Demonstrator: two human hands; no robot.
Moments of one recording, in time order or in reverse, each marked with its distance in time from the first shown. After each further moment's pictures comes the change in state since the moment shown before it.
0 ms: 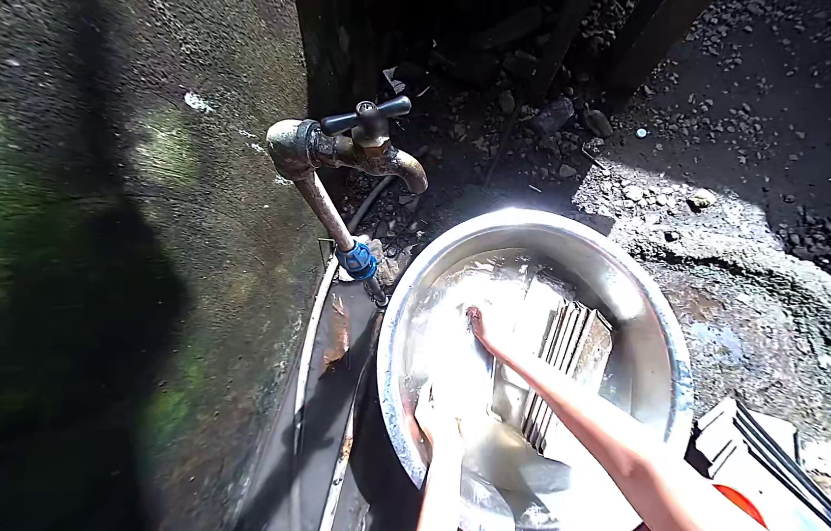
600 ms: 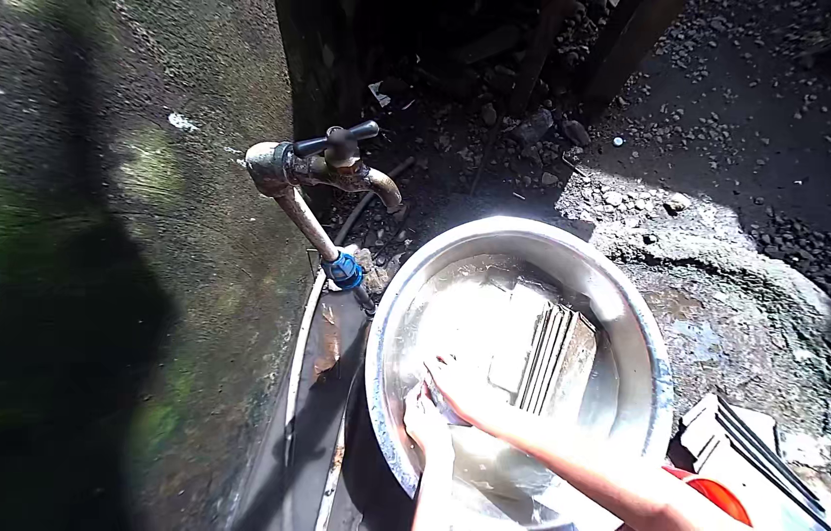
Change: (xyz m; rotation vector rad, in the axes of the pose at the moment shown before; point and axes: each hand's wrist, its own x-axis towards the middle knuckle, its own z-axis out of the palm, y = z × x) left_hand 0.002 0.000 0.001 0.251 0.091 0.184; right_hand -0.079 -0.042 0.032 -0.240 -0.209 -0.415
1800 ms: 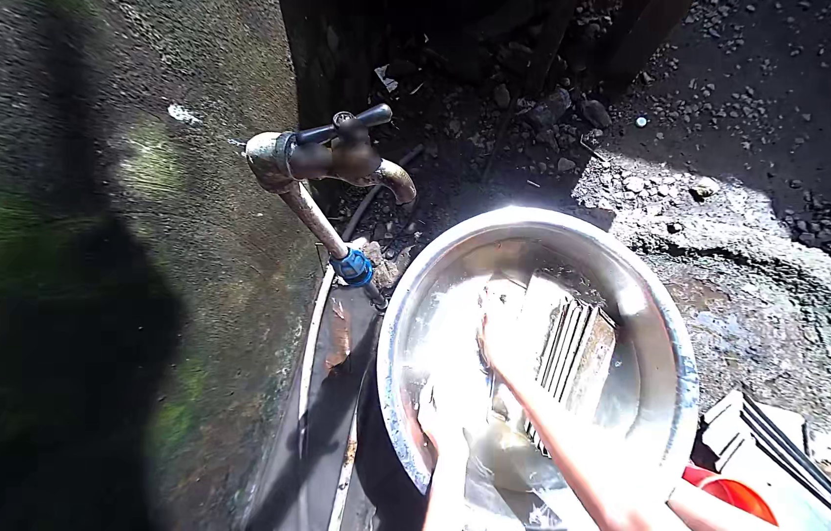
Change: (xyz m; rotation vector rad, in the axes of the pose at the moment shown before) left_hand -0.005 0.004 0.000 -0.229 -0.076 -0.159; right_hand 0.037 0.068 -0.006 0.261 0.484 0.501
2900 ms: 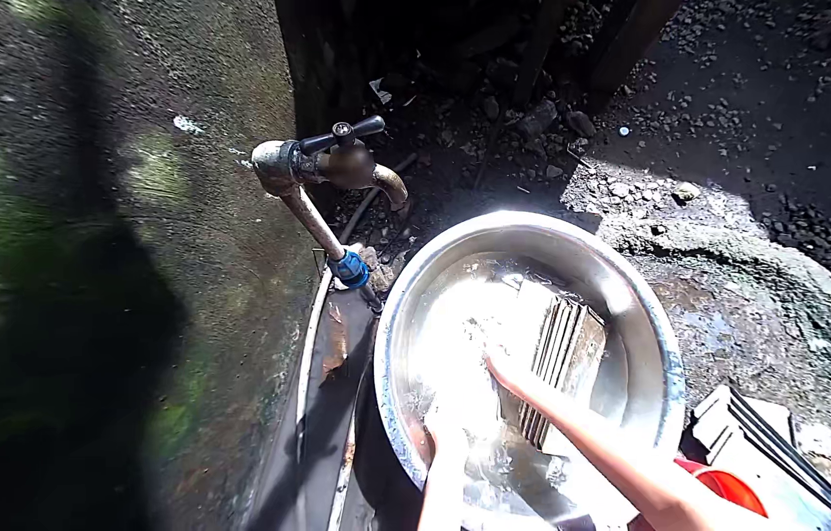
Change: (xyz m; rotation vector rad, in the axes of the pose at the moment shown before) left_hand -0.033 0.028 -0.008 0.143 -0.124 -0.293; right_hand -0.038 0.041 -0.012 0.184 -0.229 -0.108
